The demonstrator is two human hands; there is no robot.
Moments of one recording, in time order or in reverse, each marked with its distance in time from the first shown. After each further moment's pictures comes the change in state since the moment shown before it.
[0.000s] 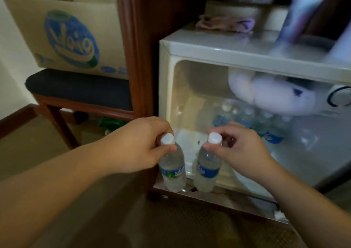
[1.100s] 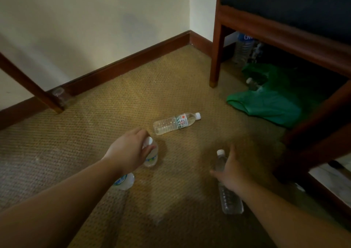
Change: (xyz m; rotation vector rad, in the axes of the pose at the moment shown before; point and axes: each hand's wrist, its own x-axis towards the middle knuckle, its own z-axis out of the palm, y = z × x) left_hand -0.413 -0.179 0.077 0.295 0.033 -1.114; right_hand -0.086 -0.010 0.441 -0.308 -0.896 0.286
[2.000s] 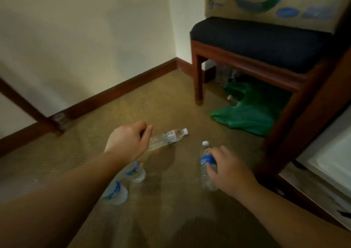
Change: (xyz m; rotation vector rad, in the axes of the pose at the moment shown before) left_hand 0.016 0.080 -0.068 -0.008 0.365 -0.001; right_hand -0.065 0.004 -0.084 -0.233 0.328 -0.667
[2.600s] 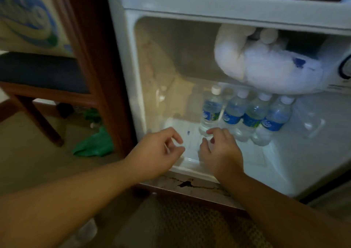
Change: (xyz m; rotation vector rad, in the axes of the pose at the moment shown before) left_hand 0.001 0.415 0.045 -0.766 -0.571 0.699; right_hand -0.185 0.212 -0.172 -0.224 0.841 0.638
